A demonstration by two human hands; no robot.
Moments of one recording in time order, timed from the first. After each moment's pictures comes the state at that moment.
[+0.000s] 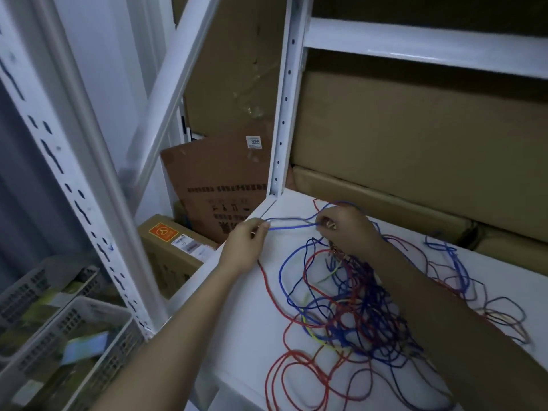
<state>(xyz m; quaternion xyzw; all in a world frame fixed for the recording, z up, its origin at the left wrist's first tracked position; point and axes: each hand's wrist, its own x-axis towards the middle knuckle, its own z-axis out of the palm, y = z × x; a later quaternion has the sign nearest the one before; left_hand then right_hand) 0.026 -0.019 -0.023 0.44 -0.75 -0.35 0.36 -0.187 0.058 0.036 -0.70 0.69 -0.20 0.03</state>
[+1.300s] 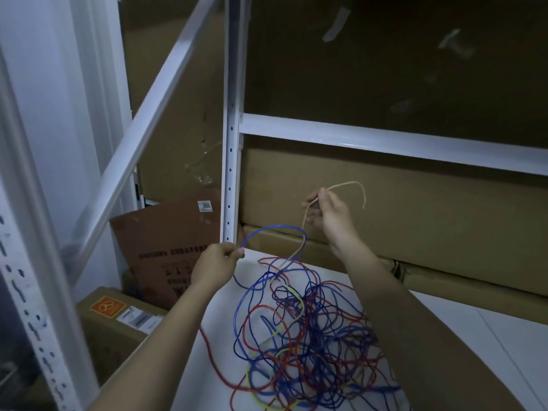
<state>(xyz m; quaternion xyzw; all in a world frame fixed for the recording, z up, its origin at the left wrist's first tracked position) -0.016 -0.005 0.070 0.44 -0.78 -0.31 0.32 -0.209 0.085 0.152 -0.41 0.56 -0.70 0.19</state>
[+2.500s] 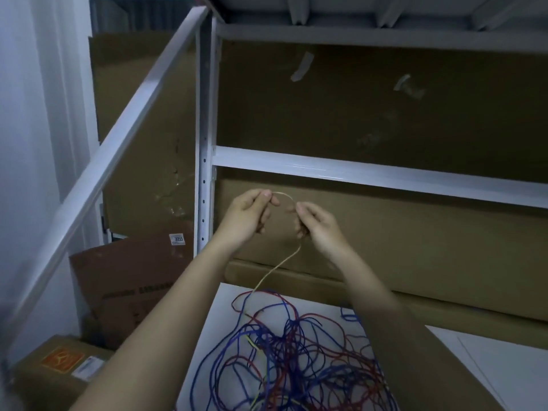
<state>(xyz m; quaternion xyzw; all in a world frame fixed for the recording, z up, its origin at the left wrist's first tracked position) -0.094 0.019 0.208 0.12 -0.72 -0.50 0.46 -0.235 0.103 0.195 -0.52 0.56 -0.63 0.14</state>
